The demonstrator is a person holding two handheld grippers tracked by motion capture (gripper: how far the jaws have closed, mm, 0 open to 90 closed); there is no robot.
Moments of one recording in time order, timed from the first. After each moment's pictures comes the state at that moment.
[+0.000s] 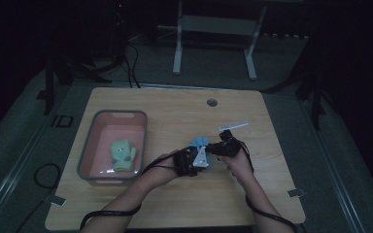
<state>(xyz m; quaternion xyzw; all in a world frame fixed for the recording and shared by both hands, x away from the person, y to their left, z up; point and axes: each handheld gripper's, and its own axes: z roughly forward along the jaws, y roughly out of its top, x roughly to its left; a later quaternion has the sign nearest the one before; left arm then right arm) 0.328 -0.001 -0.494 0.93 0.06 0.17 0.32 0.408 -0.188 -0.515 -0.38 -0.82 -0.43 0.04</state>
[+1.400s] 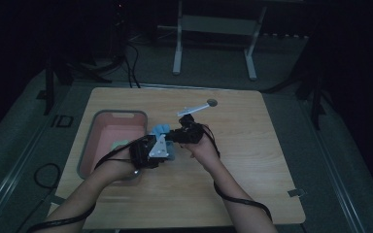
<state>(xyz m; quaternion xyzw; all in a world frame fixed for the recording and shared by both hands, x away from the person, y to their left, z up) 0.309 0.111 -0.438 0.93 0.10 0.20 0.28 0.407 -0.059 -0.452 -0.29 -0.84 -0.45 0.04</state>
